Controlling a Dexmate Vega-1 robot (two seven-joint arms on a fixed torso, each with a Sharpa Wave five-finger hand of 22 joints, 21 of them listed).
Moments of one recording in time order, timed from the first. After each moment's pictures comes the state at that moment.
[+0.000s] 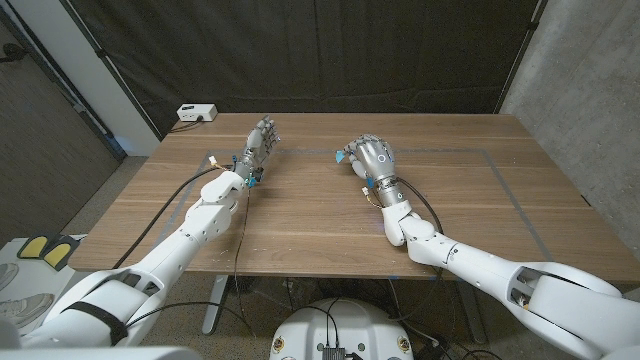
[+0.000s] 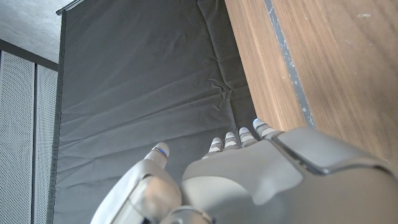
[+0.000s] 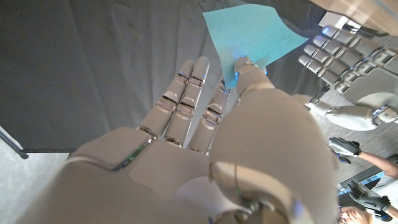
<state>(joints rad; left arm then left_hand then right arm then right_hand) 0.68 0.44 0.41 -1.09 -0.66 -0.31 -0.18 0.02 0.08 0.43 0.17 0.26 -0.17 -0.01 0.19 0.17 -0.17 0.00 0.20 0.18 -0.17 0.01 0.18 0.17 -0.17 0.04 0.30 0.19 -0.59 -0.41 -1.00 -1.15 -0.80 -0.17 -1.08 1.22 0.06 0.27 -0.14 0.27 1.11 -0.16 0.41 0.19 1.04 -0.17 0.32 0.22 0.77 -0.09 0.40 0.37 0.67 -0.06 0.33 0.20</state>
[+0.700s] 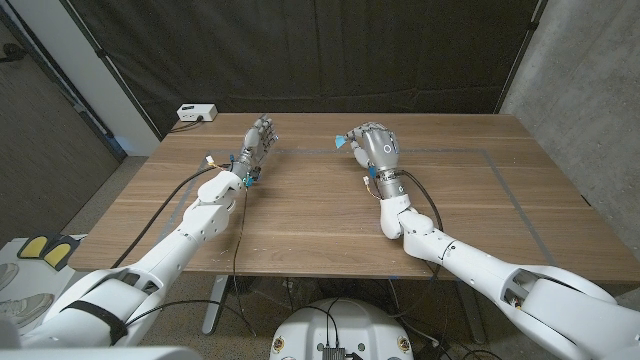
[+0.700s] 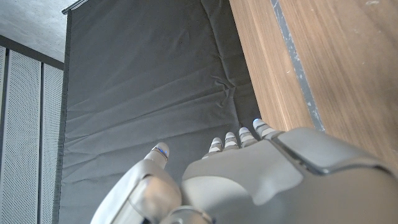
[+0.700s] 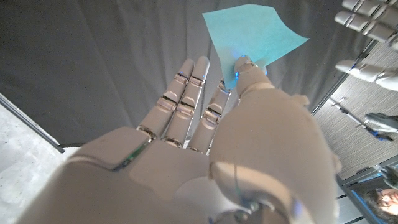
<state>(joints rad) 0.68 0.44 0.40 -1.07 -0.67 -0.34 -0.21 0.02 0.08 0.43 0.17 0.26 -0.17 -0.01 0.19 0.17 -0.17 0.00 0.20 0.18 -0.17 0.01 0.18 0.17 -0.17 0.04 0.30 0.19 -0.64 -0.37 -0.86 -1.20 -0.81 -0.09 -1.11 1.22 0.06 0.26 -0.14 0.27 1.11 -0.16 0.40 0.19 1.04 -0.17 0.31 0.23 0.78 -0.09 0.39 0.37 0.67 -0.06 0.35 0.20</state>
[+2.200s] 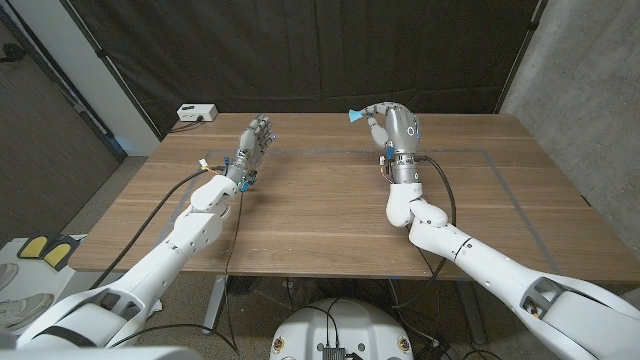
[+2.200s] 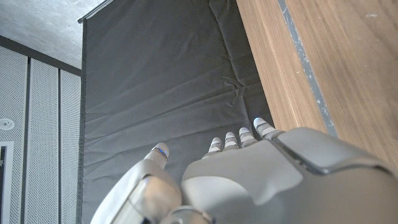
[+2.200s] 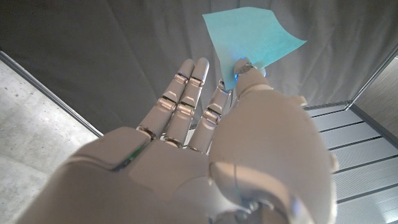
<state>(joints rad) 0.80 0.52 0.37 -1.26 -0.67 -0.34 -0.15 0.02 0.08 0.42 0.17 0.27 -0.17 -0.01 0.19 0.17 -0.17 0.00 0.20 0.18 -0.17 0.01 0.18 0.17 -0.16 0.05 0.29 0.19 -0.72 -0.45 -0.75 -1.45 -0.64 -0.09 -1.07 1.21 0.09 0.24 -0.13 0.27 1.06 -0.16 0.36 0.19 1.00 -0.17 0.28 0.25 0.78 -0.09 0.32 0.36 0.67 -0.06 0.37 0.20</state>
